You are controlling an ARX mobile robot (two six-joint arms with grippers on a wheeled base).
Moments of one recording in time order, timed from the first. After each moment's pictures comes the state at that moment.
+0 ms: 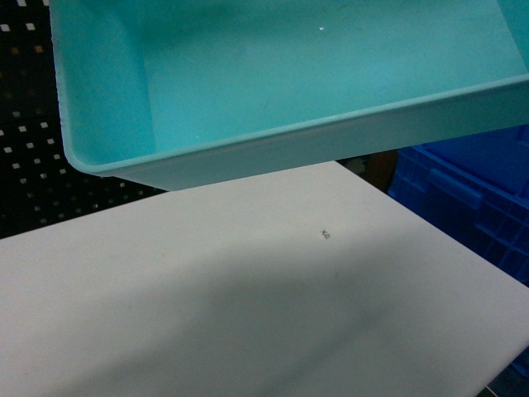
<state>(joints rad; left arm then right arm) -0.39 1.37 1.02 0.06 -0.29 -0.23 0.06 1.46 0.94 0.45 -0.19 -0.09</state>
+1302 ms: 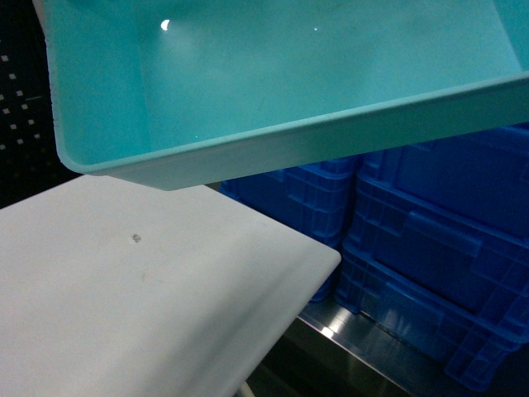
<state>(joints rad) -0.39 1.37 1.02 0.06 -0.29 -0.22 0.06 1.46 0.94 0.45 -0.19 -0.09</state>
